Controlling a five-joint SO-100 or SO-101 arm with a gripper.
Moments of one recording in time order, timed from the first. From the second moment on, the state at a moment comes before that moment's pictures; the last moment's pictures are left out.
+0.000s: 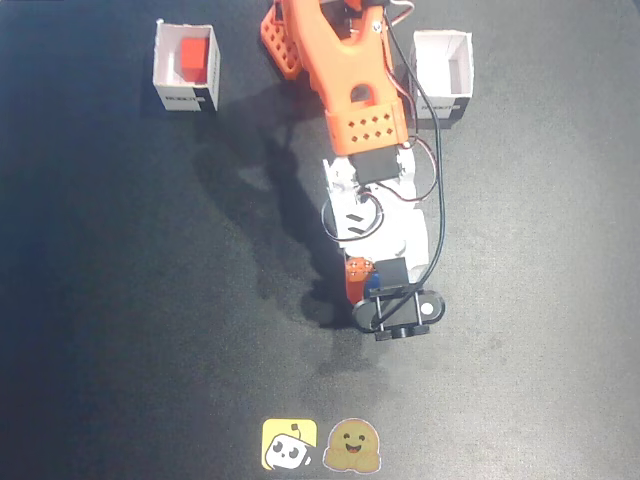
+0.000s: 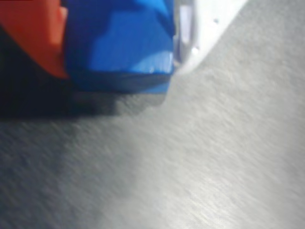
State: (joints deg) arm -16.9 94.5 131.8 27.5 96.6
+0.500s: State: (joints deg) arm -11.4 110.9 130.3 48.0 93.6
